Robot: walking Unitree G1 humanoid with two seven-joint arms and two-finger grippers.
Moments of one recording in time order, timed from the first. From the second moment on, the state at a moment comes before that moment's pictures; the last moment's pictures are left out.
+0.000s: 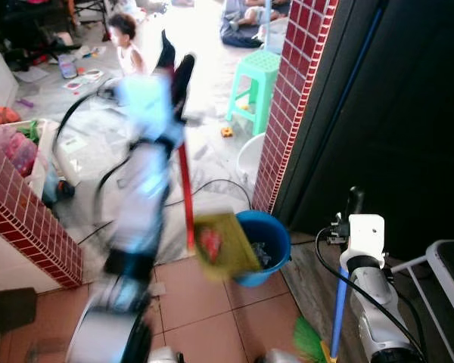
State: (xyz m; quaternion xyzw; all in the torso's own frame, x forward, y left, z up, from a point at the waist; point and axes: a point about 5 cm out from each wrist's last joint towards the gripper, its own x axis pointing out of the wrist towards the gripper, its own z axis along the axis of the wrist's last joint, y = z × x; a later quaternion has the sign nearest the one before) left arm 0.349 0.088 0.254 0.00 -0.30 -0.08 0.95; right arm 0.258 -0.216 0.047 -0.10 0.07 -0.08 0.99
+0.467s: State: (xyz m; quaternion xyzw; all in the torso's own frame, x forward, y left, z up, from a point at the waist) left arm 0.328 -0.001 0.259 0.03 -0.39 -0.25 0.89; right arm 0.258 -0.211 0.049 -0.10 0.06 -0.09 0.99
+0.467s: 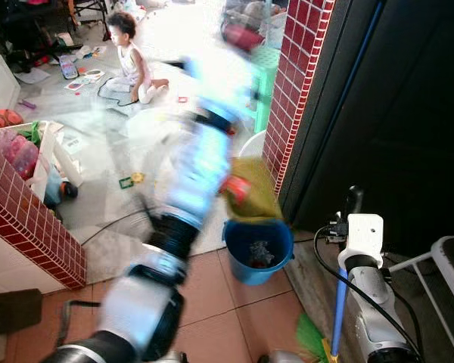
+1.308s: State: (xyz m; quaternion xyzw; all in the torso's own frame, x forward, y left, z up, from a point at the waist) left arm 0.293 -0.036 0.211 0.12 -0.39 -0.43 0.80; right arm 0.258 -0.212 0.049 -0.10 0.06 -0.09 0.99
